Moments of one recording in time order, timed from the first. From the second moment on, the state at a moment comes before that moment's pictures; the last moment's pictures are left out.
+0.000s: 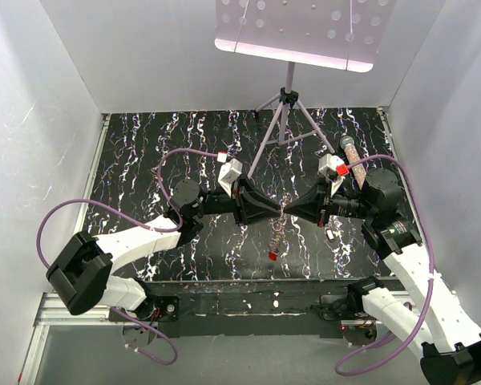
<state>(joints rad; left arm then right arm) -0.81 1.34 0.72 0.98 0.79 -0.57 0.39 0.76 0.79 -0.16 -0.99 0.11</state>
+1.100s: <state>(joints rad) -0.77 1.21 0.72 0.83 0.83 -0.45 0.38 0.79 0.79 -0.05 -1.13 0.08</state>
